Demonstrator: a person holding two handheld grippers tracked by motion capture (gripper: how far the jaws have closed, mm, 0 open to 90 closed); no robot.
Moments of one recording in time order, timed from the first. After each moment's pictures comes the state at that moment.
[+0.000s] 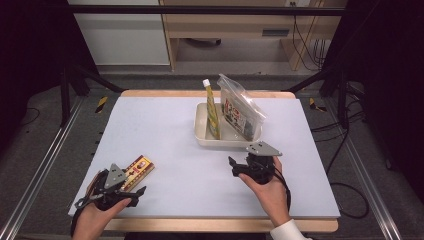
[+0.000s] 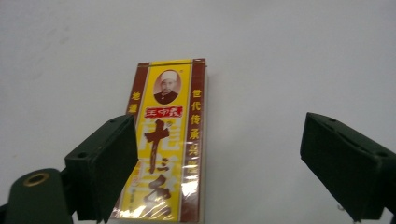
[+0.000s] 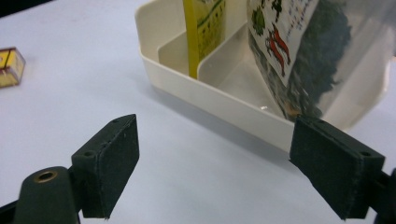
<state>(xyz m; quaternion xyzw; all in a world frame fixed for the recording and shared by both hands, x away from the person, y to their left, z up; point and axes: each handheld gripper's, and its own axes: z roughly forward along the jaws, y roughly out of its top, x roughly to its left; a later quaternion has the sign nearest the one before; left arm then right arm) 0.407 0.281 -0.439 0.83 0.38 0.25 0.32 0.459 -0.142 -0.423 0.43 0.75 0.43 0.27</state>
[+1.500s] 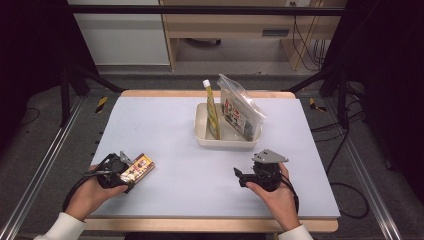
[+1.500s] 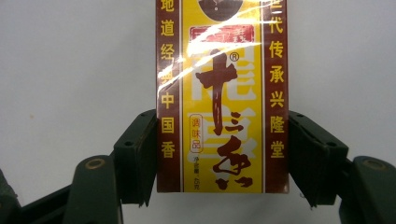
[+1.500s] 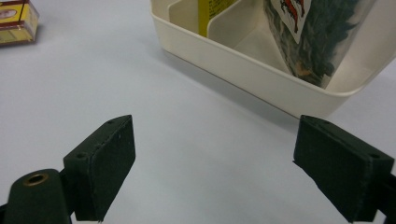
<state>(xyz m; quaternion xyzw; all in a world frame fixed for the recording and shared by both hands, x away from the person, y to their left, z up) 0.465 0.285 -0.436 0.90 0.39 0.15 0.13 0.447 -0.161 -0.437 0.41 0.78 0.42 0.23</state>
